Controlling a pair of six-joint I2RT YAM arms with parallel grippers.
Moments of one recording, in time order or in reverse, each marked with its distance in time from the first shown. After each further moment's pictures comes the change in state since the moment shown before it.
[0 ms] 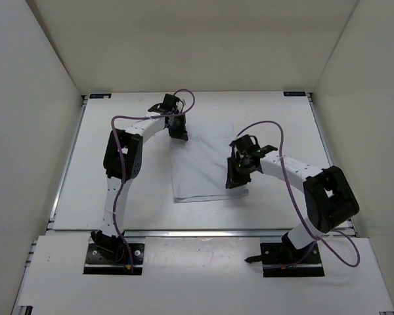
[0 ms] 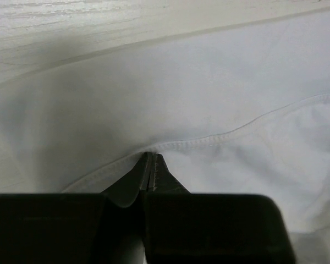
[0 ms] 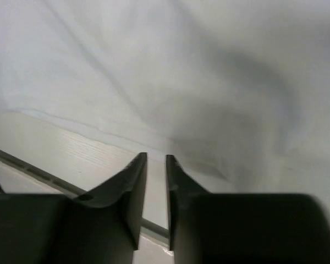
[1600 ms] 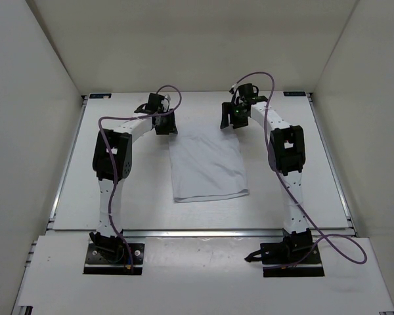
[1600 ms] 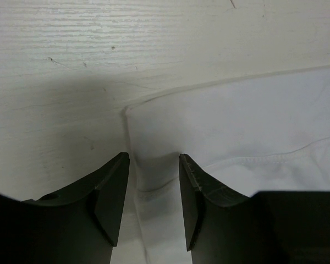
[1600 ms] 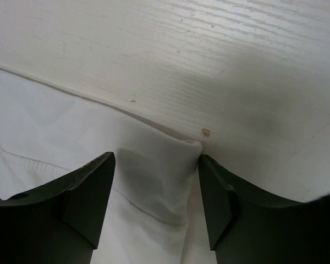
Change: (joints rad) left arm 0.094 -0.091 -0.145 0.146 -0.079 0.065; right arm -0.287 0.892 1.200 -0.098 -0.029 -0.317
